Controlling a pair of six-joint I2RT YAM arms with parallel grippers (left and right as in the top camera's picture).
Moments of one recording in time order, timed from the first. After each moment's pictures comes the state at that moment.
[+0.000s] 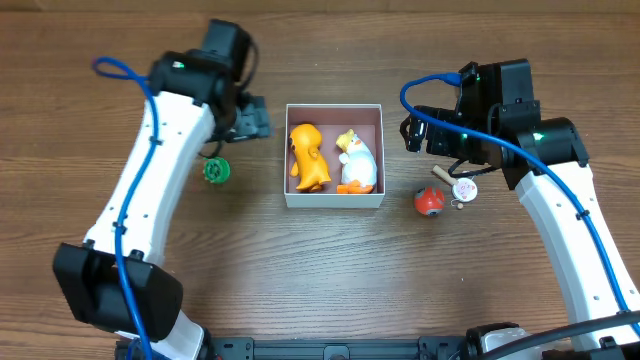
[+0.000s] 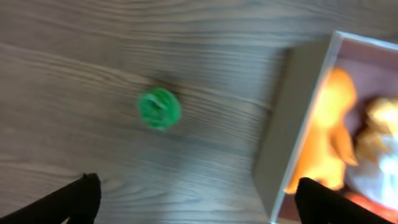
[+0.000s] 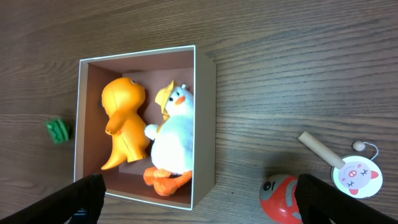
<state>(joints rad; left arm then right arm) -0.22 1.75 1.71 -1.30 -0.13 -0.47 0.18 1.44 1.36 -0.94 -0.24 0.31</state>
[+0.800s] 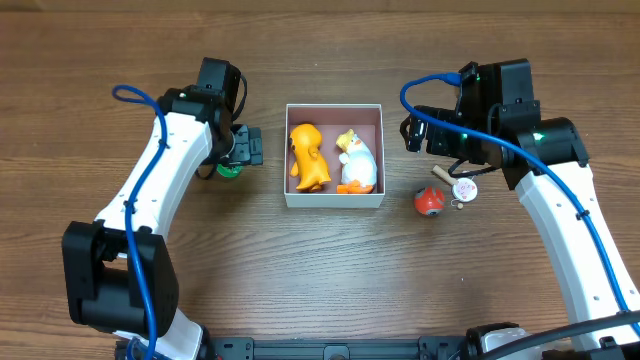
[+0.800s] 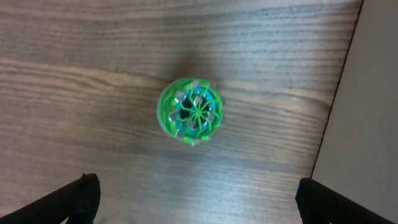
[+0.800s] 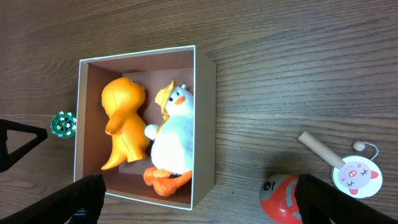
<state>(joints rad) -0.17 1.75 1.36 -1.00 -0.10 -0.28 0.18 1.44 1.36 -0.94 -0.24 0.31</state>
